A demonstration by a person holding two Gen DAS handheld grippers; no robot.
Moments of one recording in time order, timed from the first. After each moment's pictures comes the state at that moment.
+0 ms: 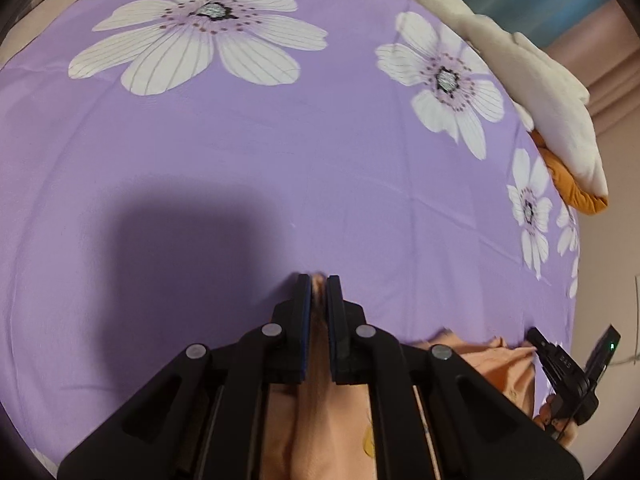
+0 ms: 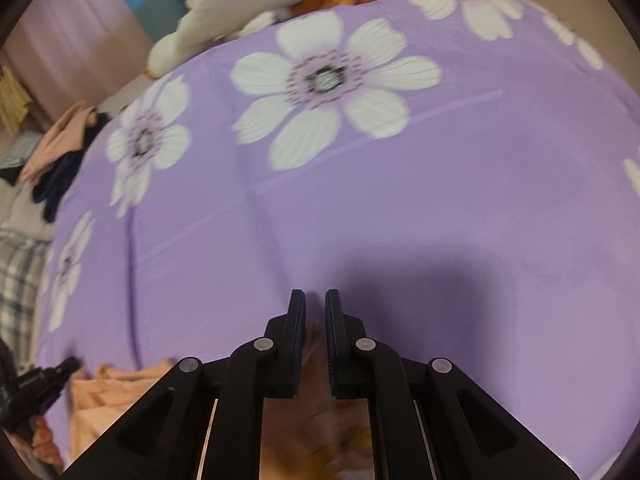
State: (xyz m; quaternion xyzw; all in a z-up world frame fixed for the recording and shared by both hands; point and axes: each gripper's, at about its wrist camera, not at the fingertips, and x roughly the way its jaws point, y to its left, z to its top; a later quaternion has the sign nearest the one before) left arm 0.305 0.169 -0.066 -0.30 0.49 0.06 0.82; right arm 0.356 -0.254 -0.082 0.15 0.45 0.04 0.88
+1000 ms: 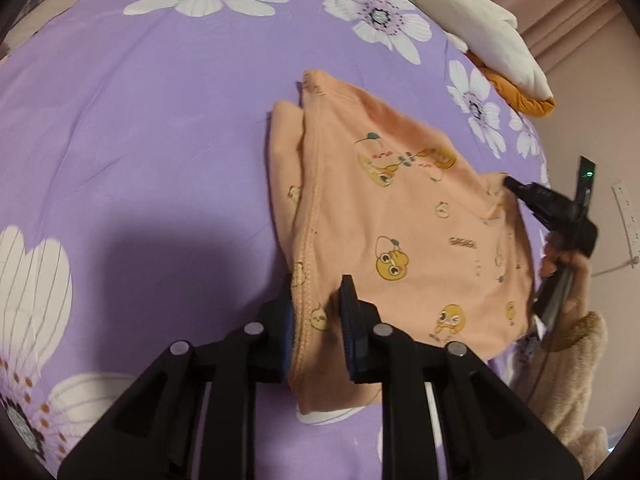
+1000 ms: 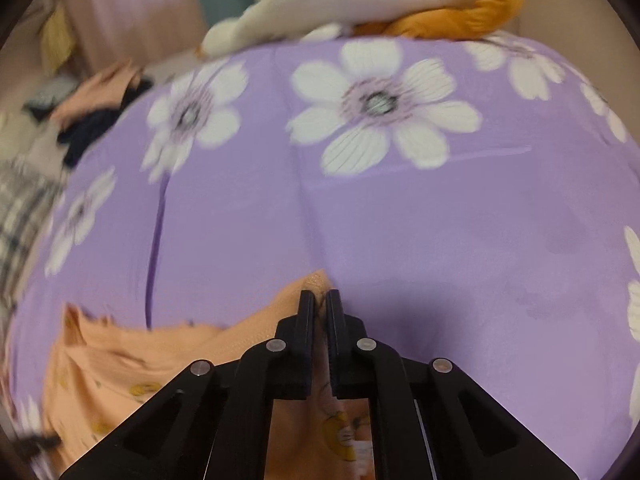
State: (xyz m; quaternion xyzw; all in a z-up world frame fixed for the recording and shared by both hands) left arm 0.148 0.116 -0.064 -0.25 0.51 -0.02 0.83; right arm 0.339 -0.236 -0.063 0.09 0.42 0.10 0.90
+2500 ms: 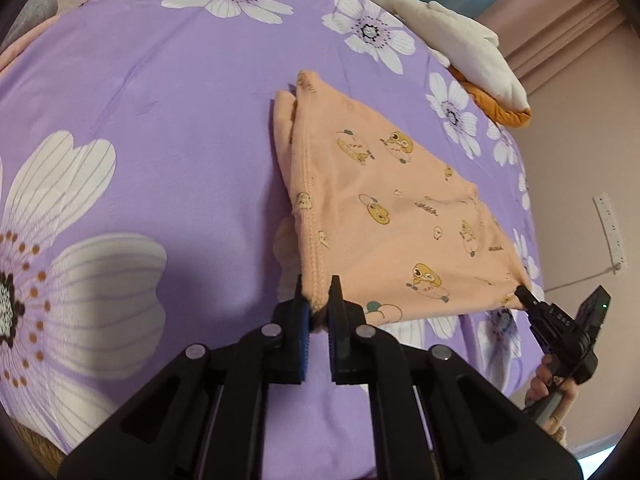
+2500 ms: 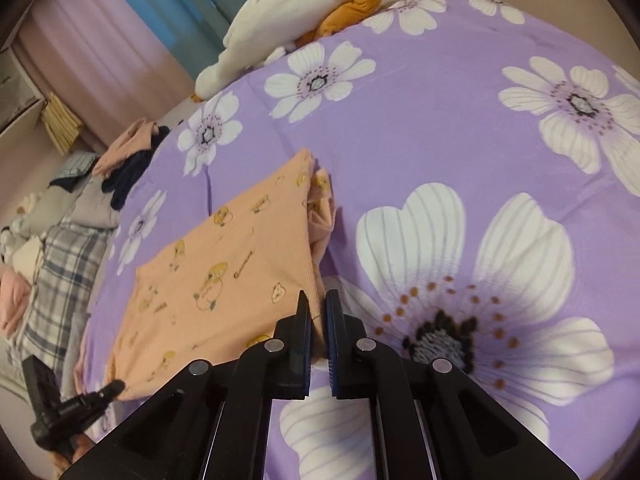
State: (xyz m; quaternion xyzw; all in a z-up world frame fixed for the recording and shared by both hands) left arm 0.078 0.108 -0.046 -0.29 0.47 -0.04 0.83; right arm 0.140 -0.305 -0.066 0.23 0.41 0.12 0.88
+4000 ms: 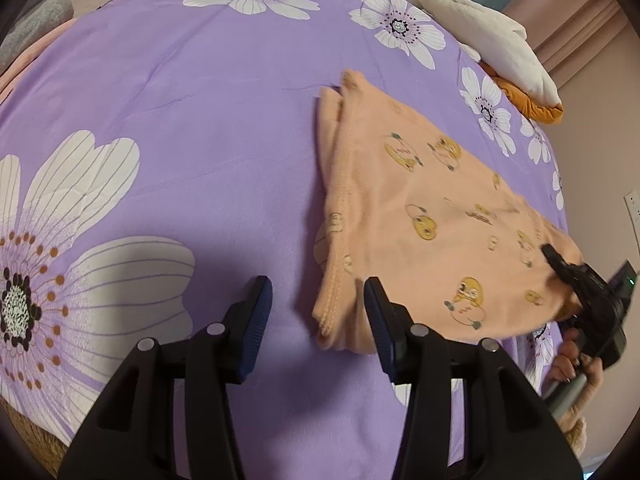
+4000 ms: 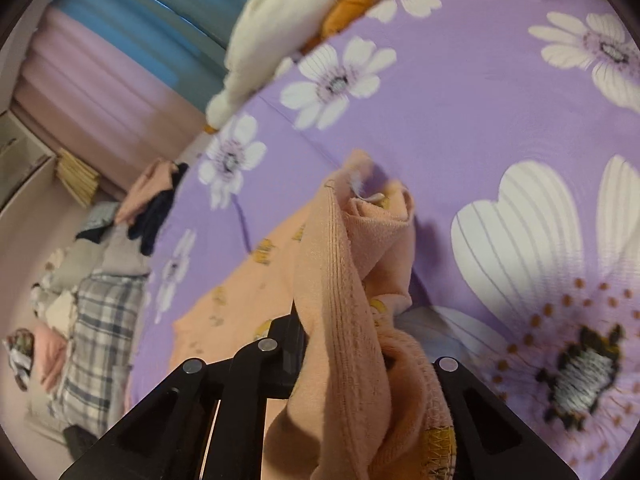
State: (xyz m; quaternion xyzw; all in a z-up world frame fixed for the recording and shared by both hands) left arm 0.086 0.109 -0.054 -0.26 0.49 0.02 0.83; right arm 0.161 -0.272 -0.071 0.33 0.36 0.14 0.86
